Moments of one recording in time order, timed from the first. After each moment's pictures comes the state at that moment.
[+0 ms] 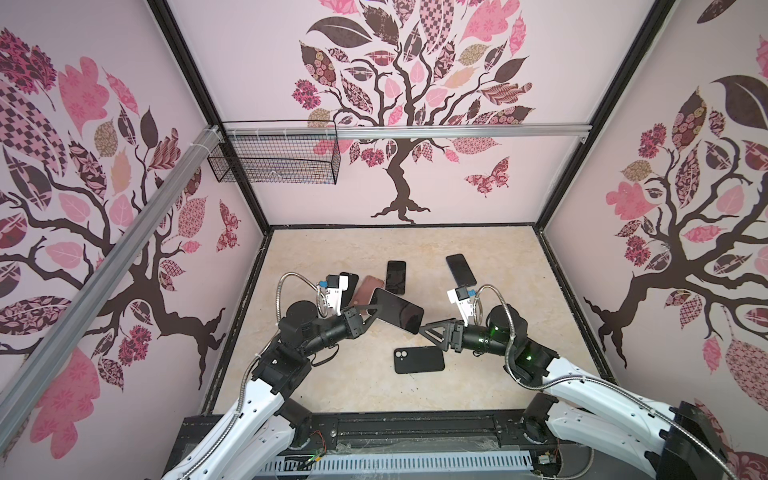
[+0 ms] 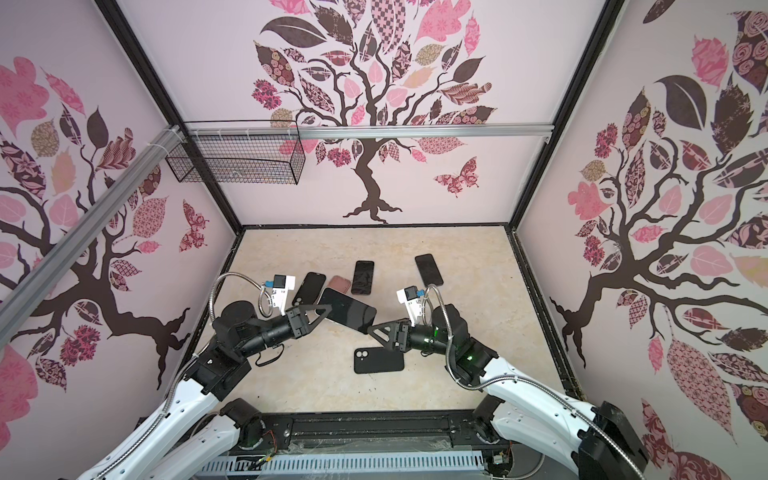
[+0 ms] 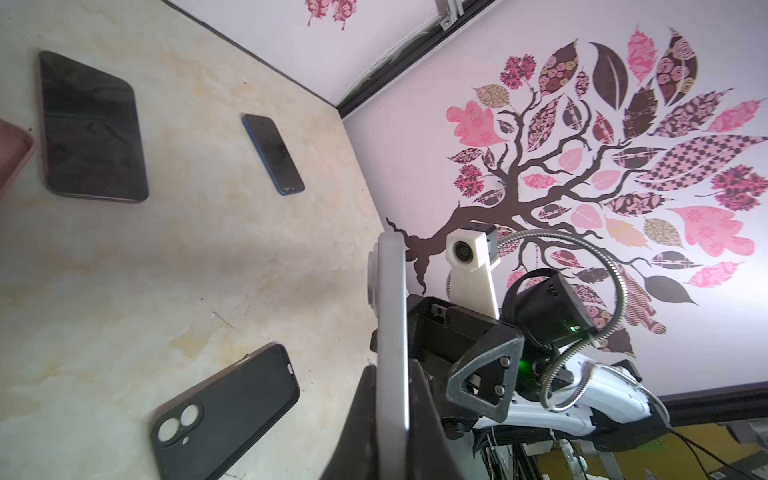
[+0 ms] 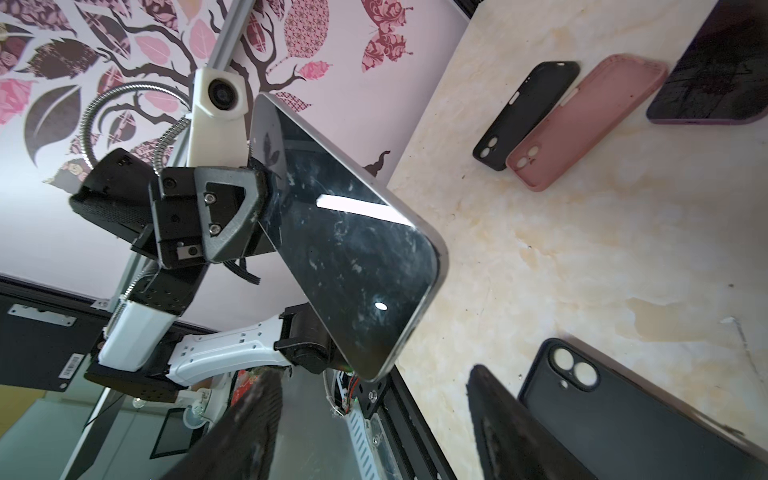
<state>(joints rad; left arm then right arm) -0.51 0.69 0.57 0.00 0.52 -0.91 0.74 0.92 0.45 0.32 -0.52 0.89</state>
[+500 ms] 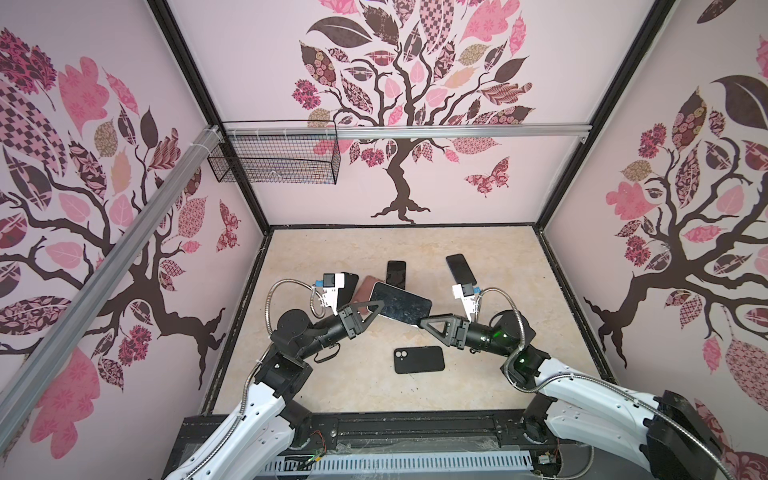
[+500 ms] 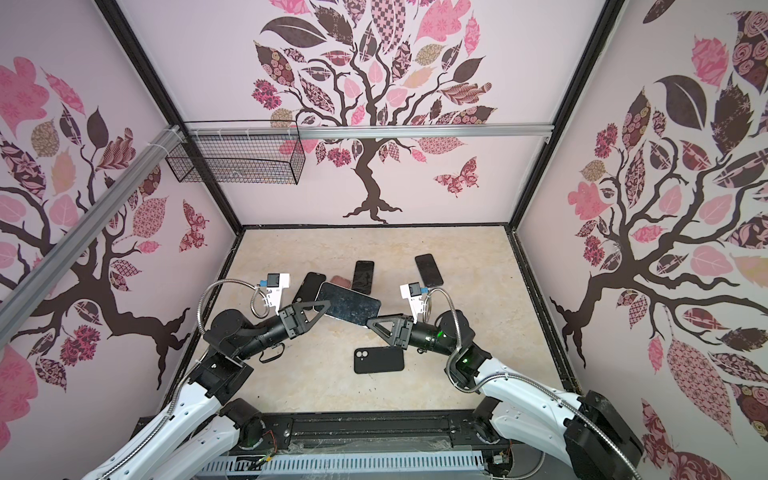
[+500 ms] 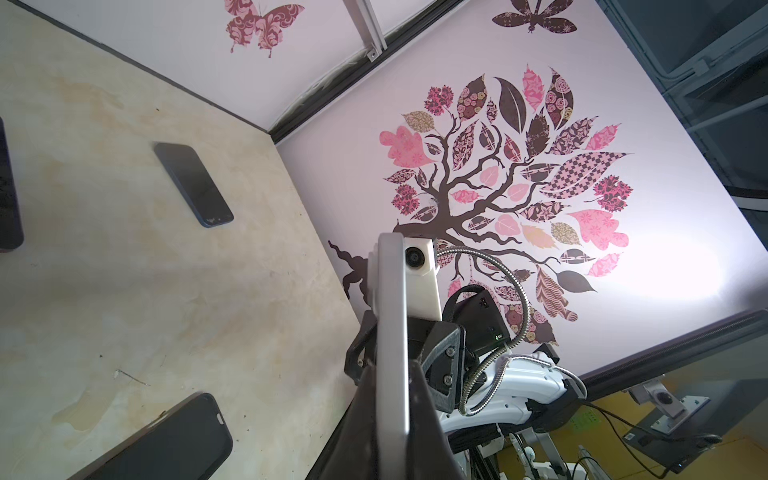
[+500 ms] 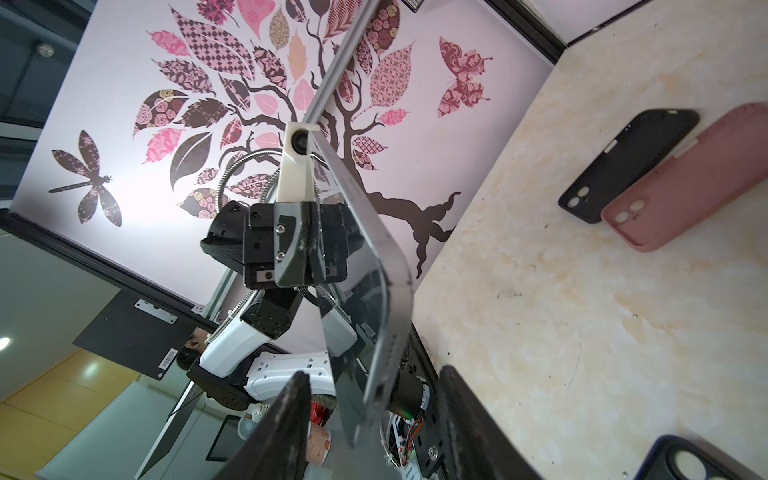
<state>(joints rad) -0.51 0.67 0.51 0.25 0.57 -1.04 0.74 0.98 0.38 0.75 -0.55 1.05</state>
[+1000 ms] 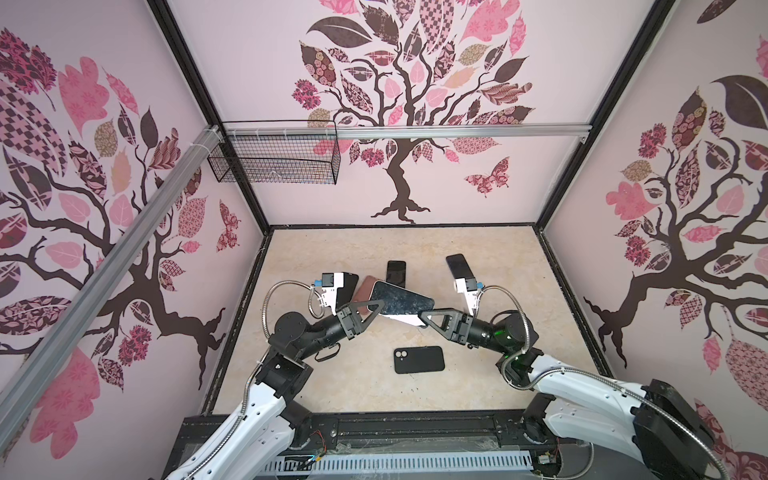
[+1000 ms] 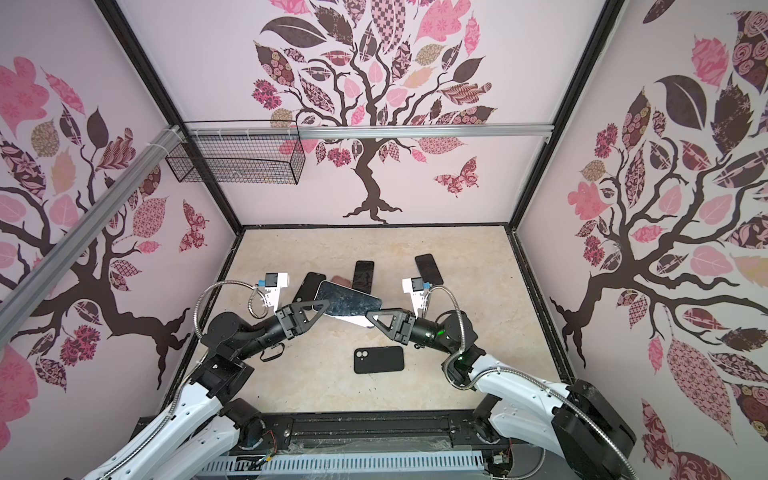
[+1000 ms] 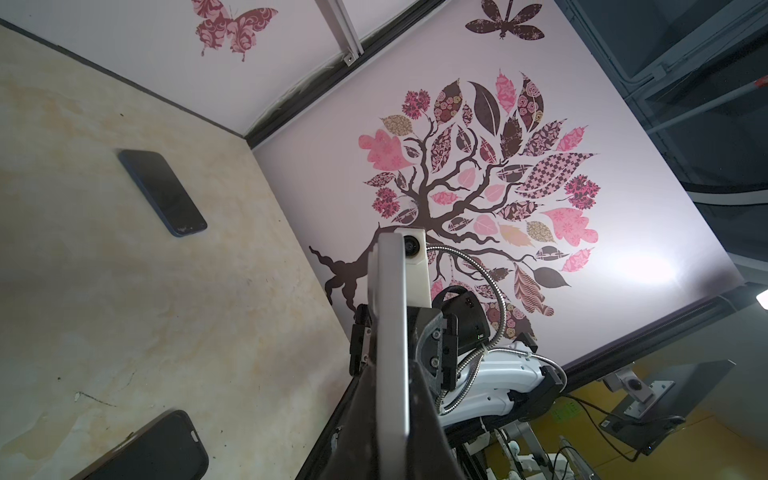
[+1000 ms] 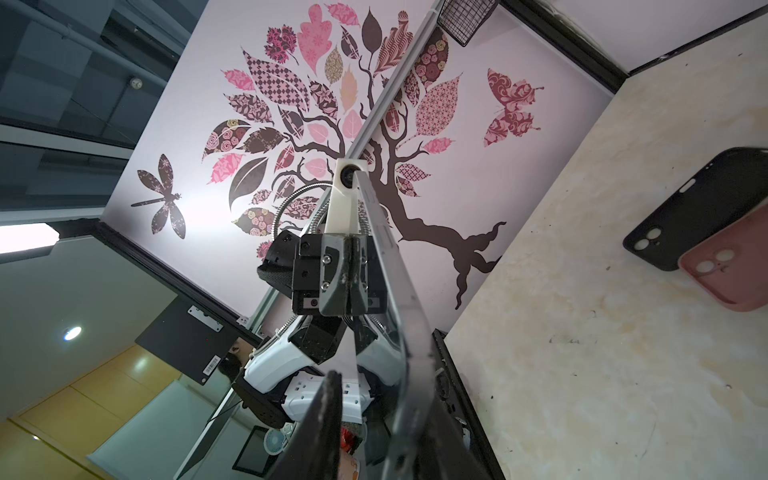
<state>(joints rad) -0.51 0.67 0.49 0.34 0.59 -1.08 0.74 1.05 0.38 0.98 -0.55 1.14</state>
